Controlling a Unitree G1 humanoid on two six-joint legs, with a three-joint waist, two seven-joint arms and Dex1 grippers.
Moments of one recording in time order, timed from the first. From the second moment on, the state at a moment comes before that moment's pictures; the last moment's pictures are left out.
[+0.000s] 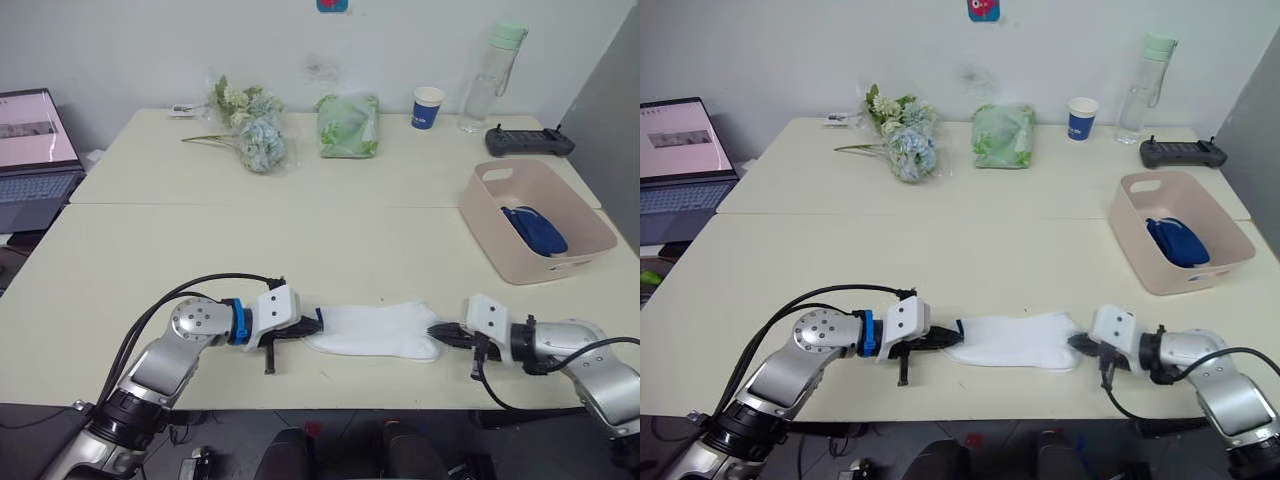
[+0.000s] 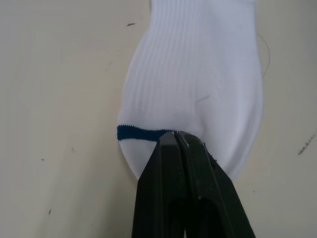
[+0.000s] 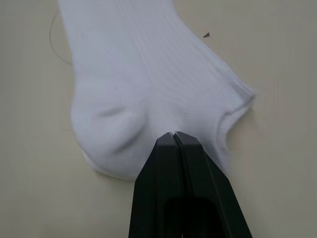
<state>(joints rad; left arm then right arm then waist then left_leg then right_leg) -0.24 0.68 -0.25 -0.11 -0.17 0.17 -1.08 0.00 -0.83 0.05 -0.26 0.26 0.29 0.99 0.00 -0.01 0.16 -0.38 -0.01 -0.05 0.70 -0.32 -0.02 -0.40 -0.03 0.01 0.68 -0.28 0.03</state>
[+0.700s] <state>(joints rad) -0.23 0.68 -0.20 -0.19 -0.24 0.18 -1.10 -0.02 -0.77 -0.04 -0.29 0.45 0.67 0.91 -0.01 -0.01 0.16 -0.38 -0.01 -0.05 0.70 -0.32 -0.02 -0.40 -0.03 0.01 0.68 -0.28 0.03</state>
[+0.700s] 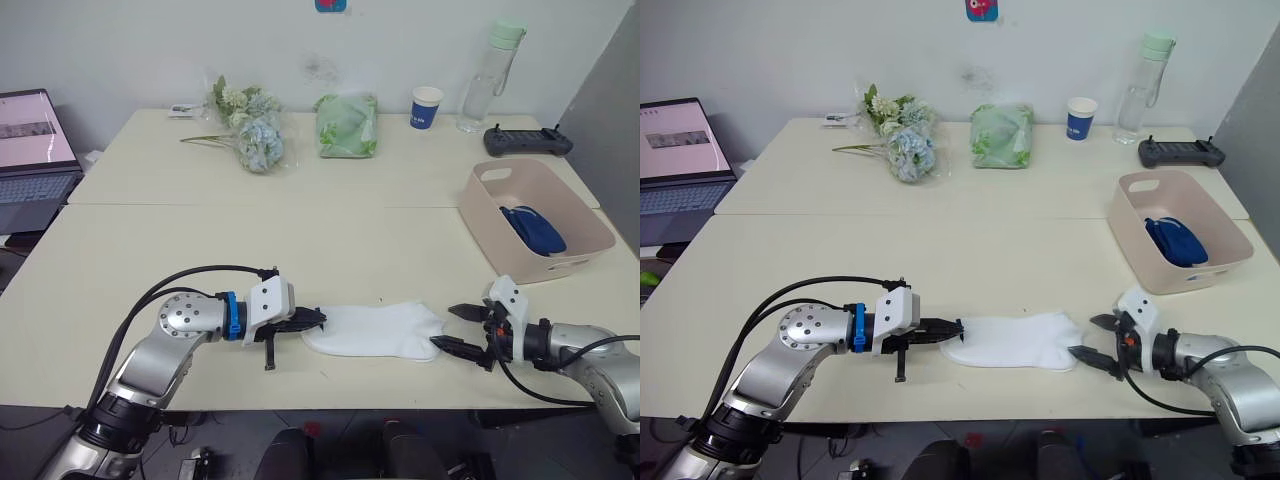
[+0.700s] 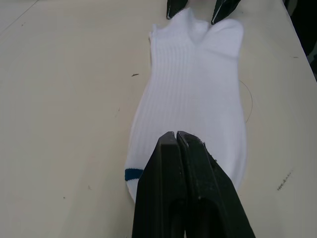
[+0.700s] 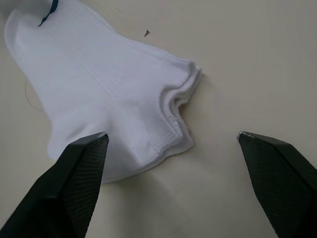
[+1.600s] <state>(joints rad) -0.42 0.44 -0.37 -0.02 -0.17 0.17 -1.08 -0.16 -0.79 -0.10 -0.21 0.67 0.93 0.97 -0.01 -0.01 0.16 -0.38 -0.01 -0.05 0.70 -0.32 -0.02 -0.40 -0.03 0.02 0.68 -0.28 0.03</state>
